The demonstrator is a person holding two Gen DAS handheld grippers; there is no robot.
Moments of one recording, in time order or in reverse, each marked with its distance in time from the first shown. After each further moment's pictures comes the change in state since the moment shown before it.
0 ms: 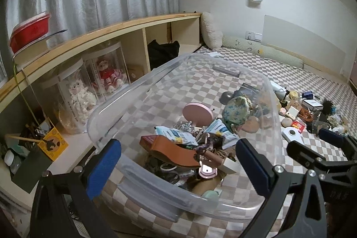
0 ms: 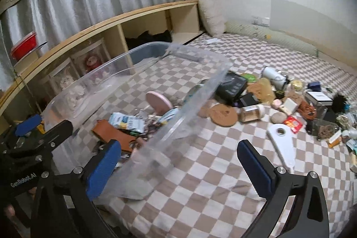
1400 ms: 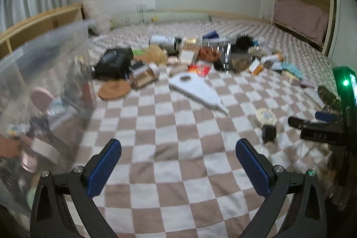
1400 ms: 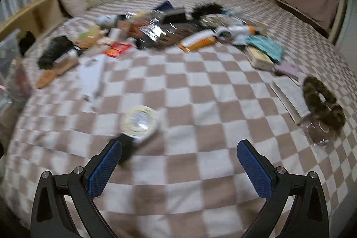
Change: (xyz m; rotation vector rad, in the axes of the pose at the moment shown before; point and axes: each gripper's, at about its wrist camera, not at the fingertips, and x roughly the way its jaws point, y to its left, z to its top) left arm 0.068 -0.253 -0.125 0.350 0.093 -0.470; right arm -0.006 -0.308 -0.185 0.409 0.159 -0.541
